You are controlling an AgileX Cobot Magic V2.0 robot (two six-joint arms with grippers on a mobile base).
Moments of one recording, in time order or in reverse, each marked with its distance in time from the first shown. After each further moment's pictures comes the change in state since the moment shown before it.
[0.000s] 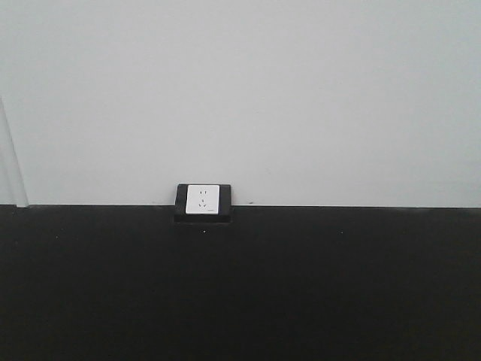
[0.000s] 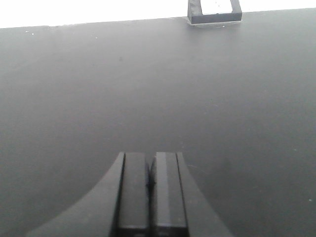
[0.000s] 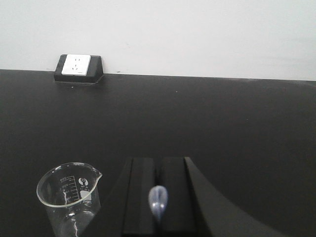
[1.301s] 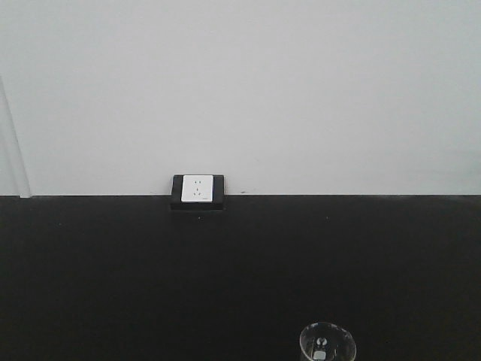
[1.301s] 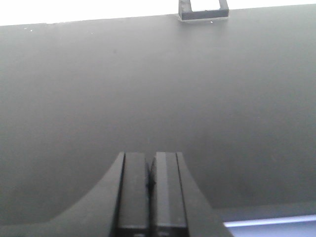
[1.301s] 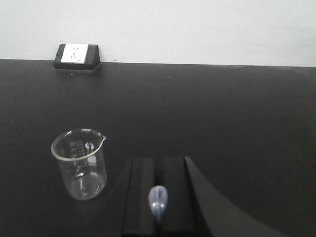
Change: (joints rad) left arm 0.000 0.000 0.000 0.000 0.000 0.000; right arm 0.000 0.000 0.000 0.001 0.017 -0.001
